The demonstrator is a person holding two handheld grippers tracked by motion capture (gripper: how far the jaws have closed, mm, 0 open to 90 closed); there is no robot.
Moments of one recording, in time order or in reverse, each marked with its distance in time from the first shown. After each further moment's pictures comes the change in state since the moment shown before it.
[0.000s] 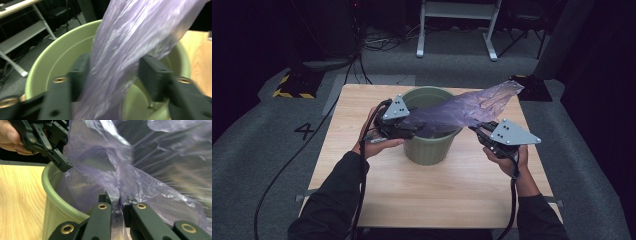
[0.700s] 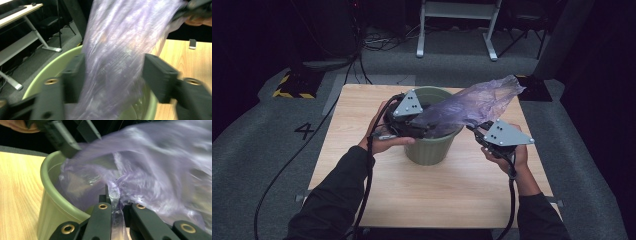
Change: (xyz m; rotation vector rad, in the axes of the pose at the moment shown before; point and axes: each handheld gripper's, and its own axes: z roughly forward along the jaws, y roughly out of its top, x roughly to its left) left arm -0.022 0.046 0.001 -0.018 -0.042 0.104; right arm 0.005 0.008 0.004 0.054 -0.008 -0.087
